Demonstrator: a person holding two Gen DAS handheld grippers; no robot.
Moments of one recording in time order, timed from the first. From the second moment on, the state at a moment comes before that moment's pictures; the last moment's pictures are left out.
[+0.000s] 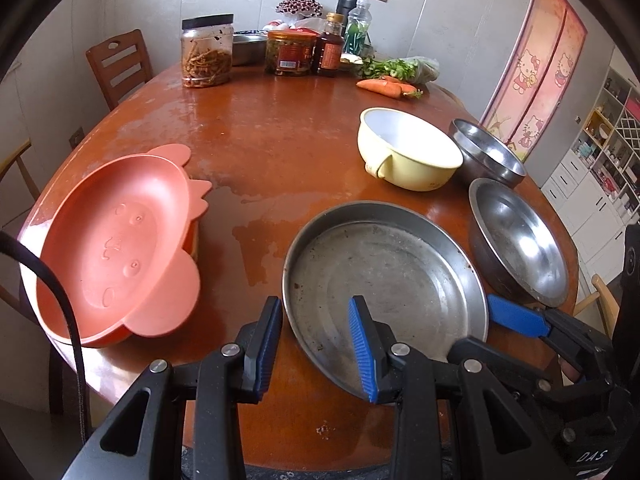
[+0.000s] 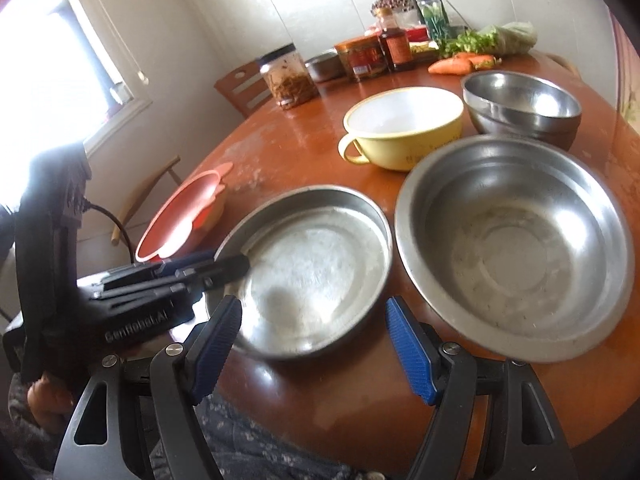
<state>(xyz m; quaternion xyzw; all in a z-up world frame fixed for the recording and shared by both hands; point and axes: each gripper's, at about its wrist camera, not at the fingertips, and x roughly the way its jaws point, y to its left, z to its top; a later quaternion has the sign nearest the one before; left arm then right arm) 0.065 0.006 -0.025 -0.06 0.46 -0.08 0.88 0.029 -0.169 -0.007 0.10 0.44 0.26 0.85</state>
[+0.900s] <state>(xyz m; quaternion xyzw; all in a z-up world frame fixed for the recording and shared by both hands) 0.037 0.020 -0.001 -0.03 0.41 -0.06 0.91 0.026 -0.140 0.005 0.04 0.41 0.25 0.88</state>
